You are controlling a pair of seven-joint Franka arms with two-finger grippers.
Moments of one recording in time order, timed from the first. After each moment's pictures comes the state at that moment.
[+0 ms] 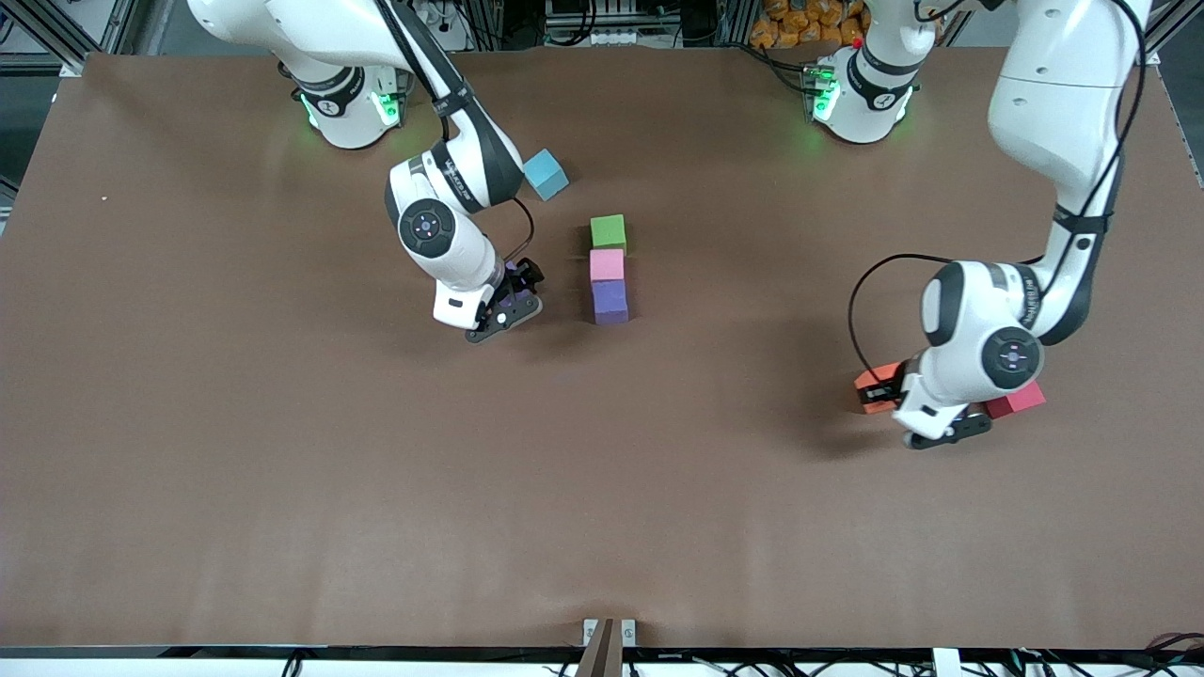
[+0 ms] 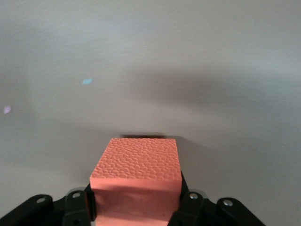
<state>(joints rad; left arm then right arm) -0.16 0.56 -0.01 -1.83 0.01 2.29 -0.35 0.77 0.39 -0.16 -2.10 0.34 2.41 -0.14</state>
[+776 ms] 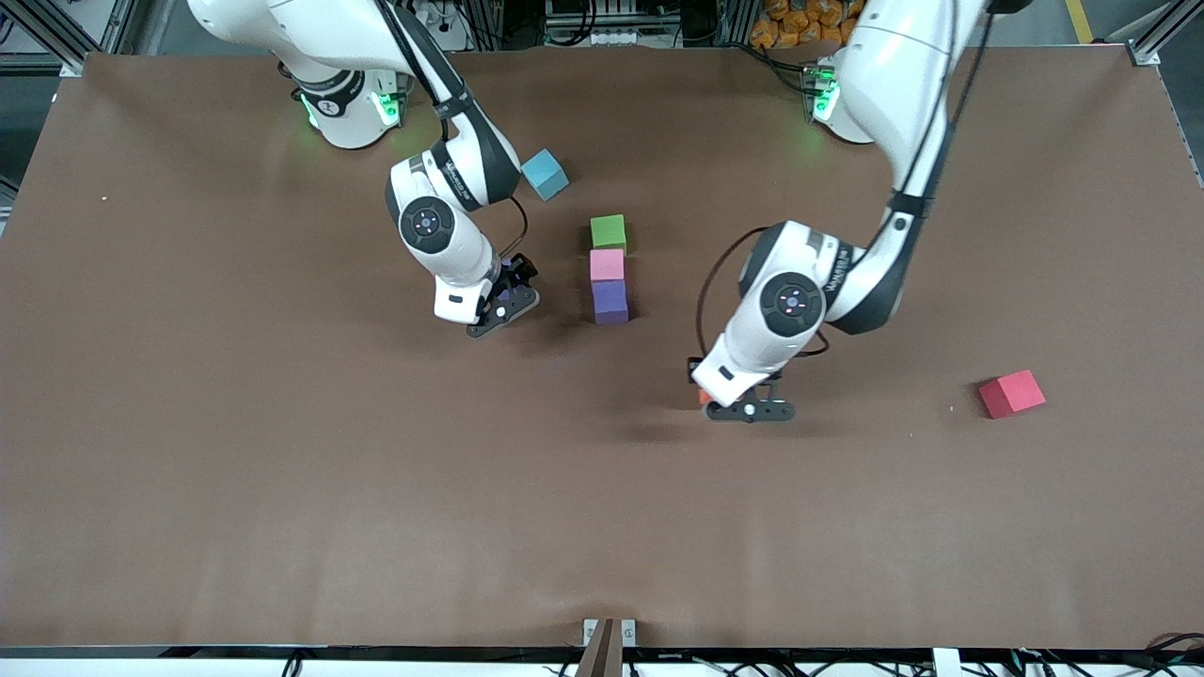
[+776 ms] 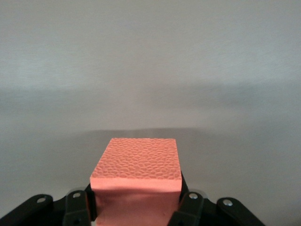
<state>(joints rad) -0.65 0.64 0.13 -1.62 -0.22 2.29 -0.42 0.77 0.39 -0.15 -2.15 0.34 2.46 -0.18</state>
